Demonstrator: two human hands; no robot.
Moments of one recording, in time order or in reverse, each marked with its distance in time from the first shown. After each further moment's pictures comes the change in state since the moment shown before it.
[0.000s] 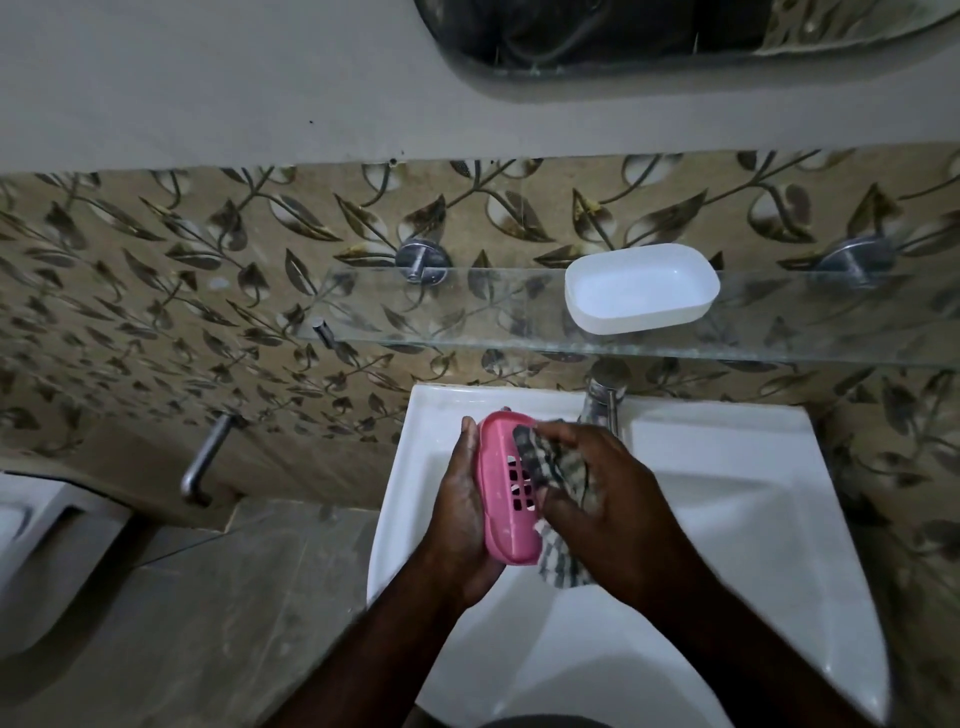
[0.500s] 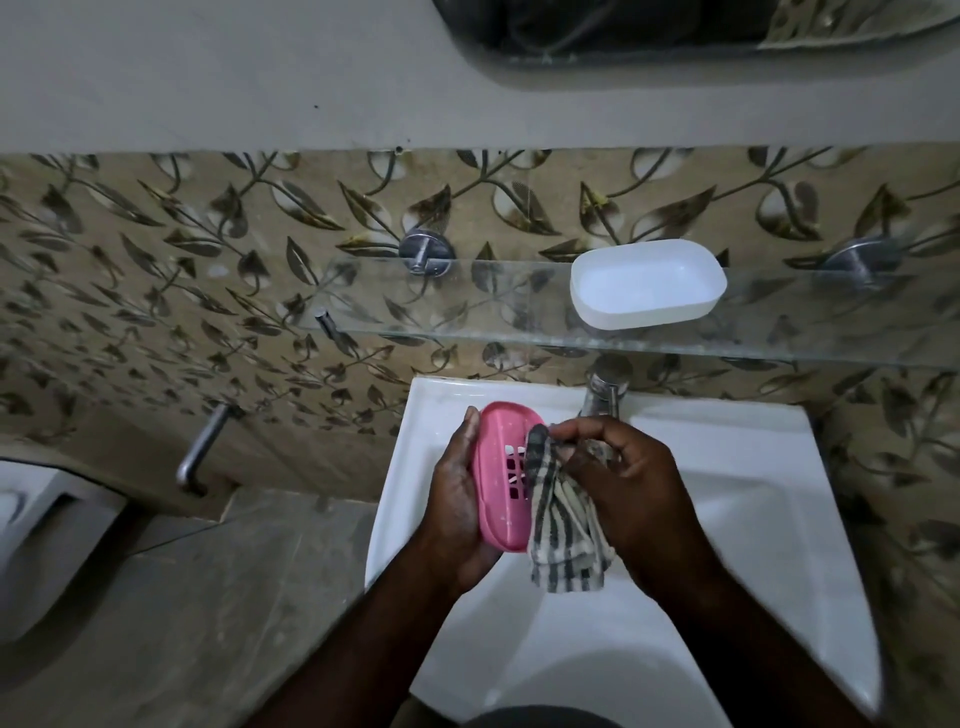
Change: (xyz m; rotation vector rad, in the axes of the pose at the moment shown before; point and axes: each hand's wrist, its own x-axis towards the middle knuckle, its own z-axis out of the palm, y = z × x) left_hand 0.004 0.003 -0.006 -0.128 -0.016 -0.039; right_hand 0.009 0.009 0.004 0.434 0.157 0.213
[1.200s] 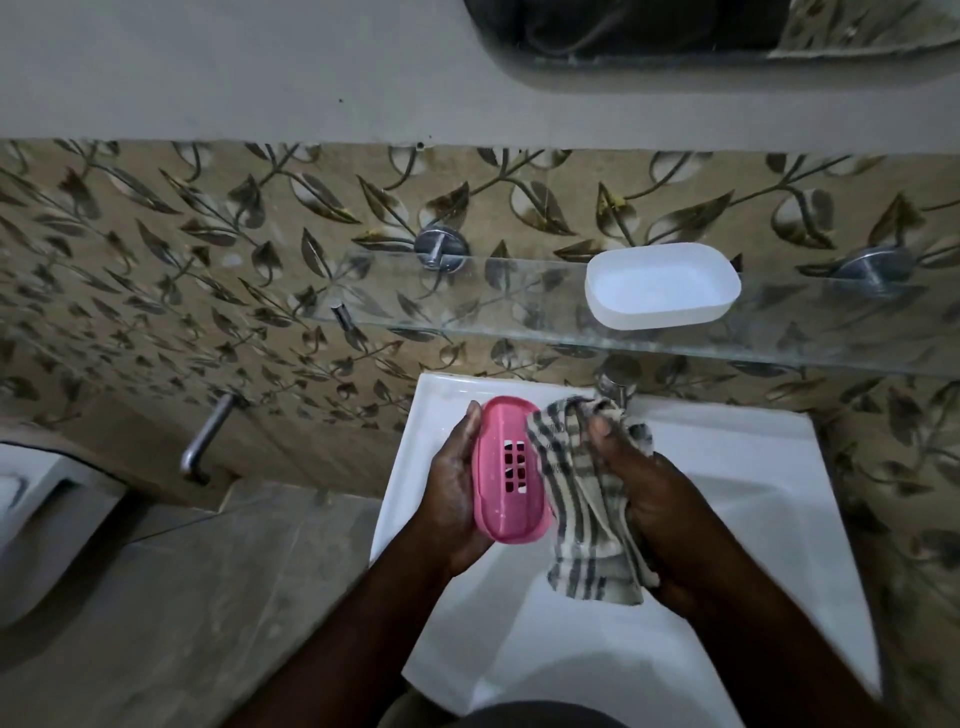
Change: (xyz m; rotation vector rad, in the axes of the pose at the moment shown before) left_hand 0.005 0.009 -0.020 0.050 -0.058 0.010; right_hand -0.013 -0.033 -0.005 0.571 -0.227 0.461
